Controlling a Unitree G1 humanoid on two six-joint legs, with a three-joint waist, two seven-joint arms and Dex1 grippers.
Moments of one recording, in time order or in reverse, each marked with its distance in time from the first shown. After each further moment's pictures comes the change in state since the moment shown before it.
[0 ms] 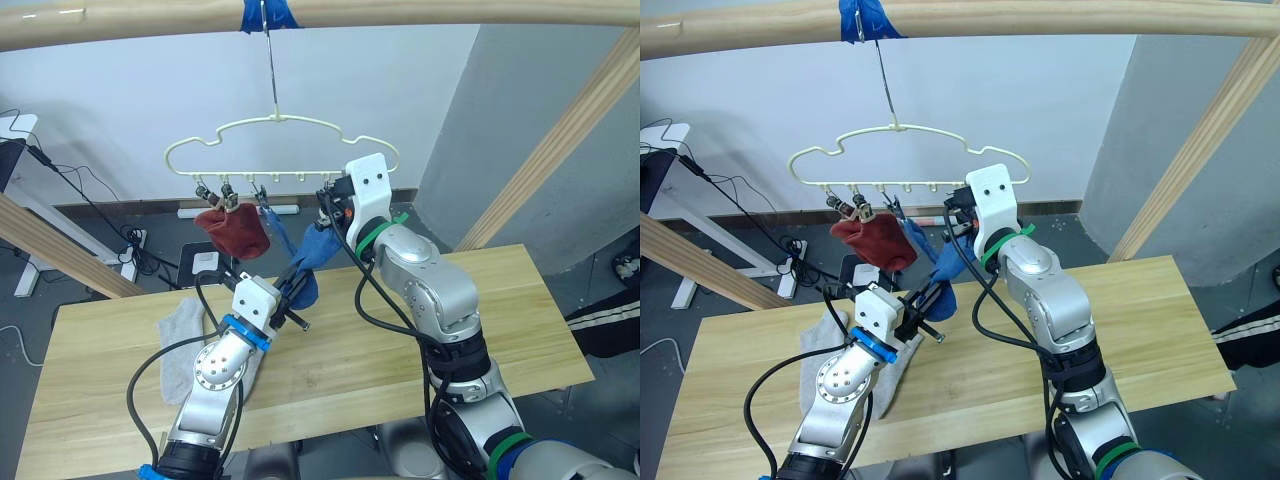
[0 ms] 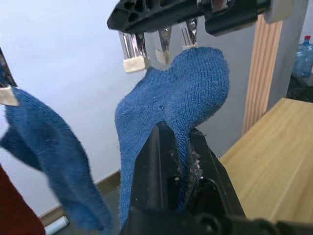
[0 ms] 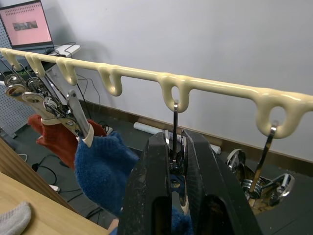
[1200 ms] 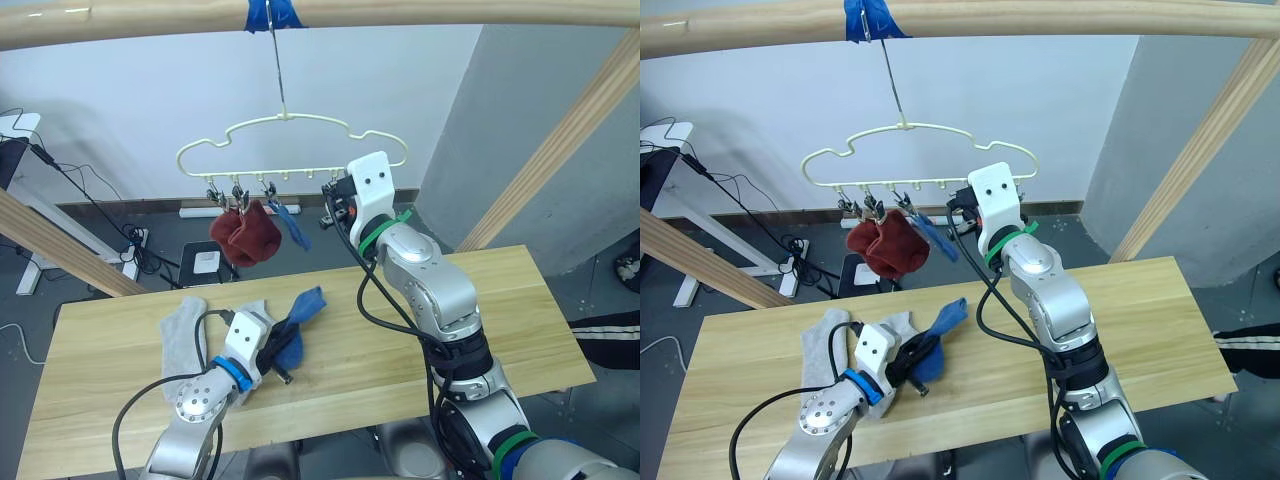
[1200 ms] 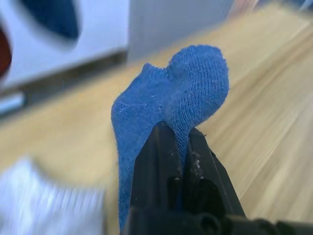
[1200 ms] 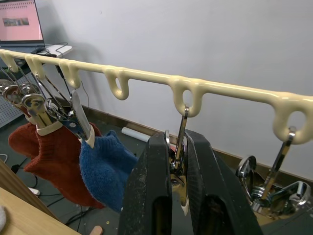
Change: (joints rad) left arm 0.187 0.090 0.002 -0.069 -0.131 0.282 -0.143; right arm -0.001 -0.033 0.023 0.031 -0.046 -0.082 0.001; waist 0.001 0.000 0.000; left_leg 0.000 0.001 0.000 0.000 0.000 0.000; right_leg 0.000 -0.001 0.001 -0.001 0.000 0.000
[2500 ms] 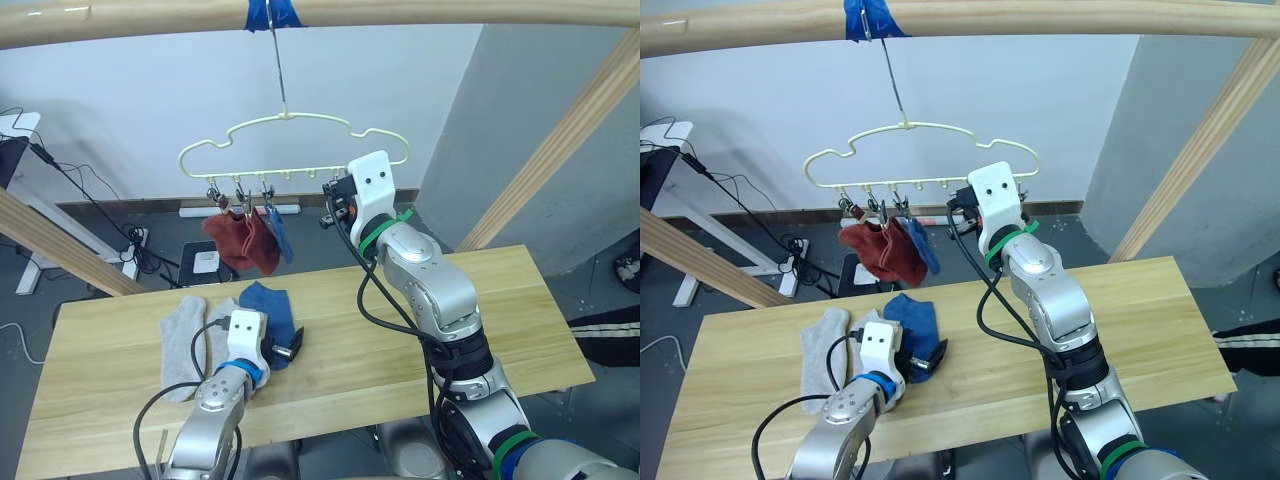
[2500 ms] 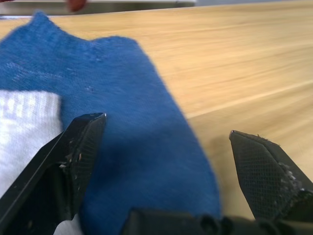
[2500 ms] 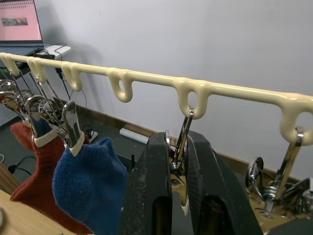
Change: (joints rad) left arm -0.075 -0.150 0.036 0.030 0.066 0.469 0.297; right arm 0.000 -0.003 0.003 0.000 -0.008 -0.011 0.000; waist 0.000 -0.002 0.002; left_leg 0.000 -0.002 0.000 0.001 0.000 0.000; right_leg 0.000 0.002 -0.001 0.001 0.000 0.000
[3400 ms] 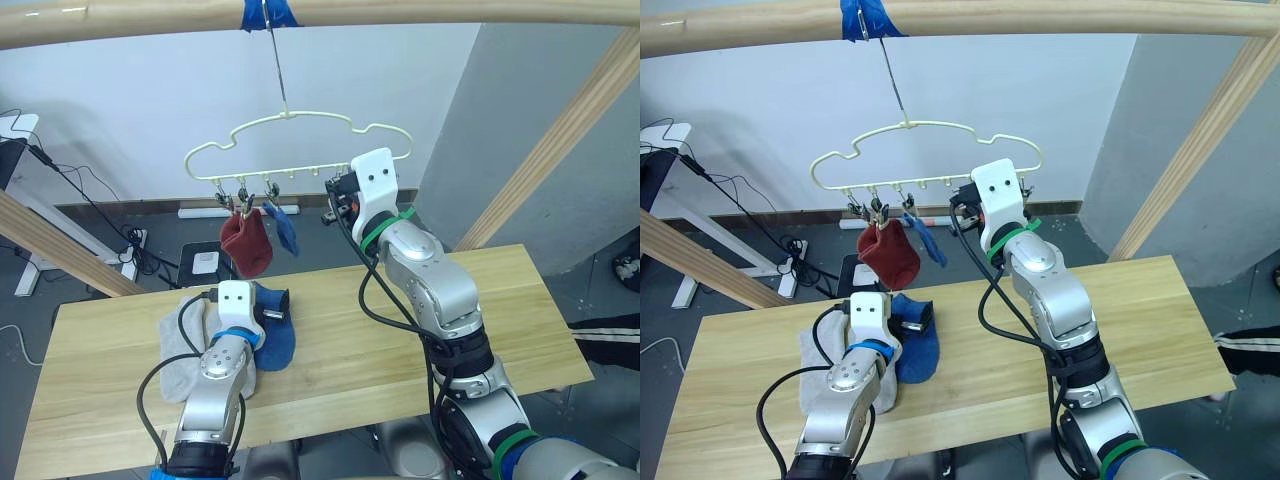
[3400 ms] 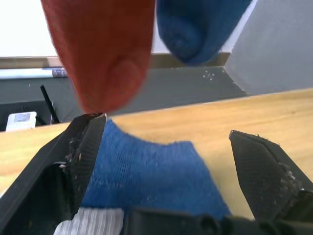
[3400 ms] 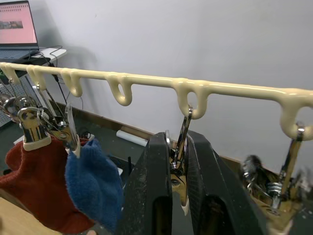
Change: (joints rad) left arm -0.153 -0.030 0.073 0.093 0.021 -0.074 0.103; right arm -0.007 -0.001 -0.012 0.007 0.000 -0.001 -0.004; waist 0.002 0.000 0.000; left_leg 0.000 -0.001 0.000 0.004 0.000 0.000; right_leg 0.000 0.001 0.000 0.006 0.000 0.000
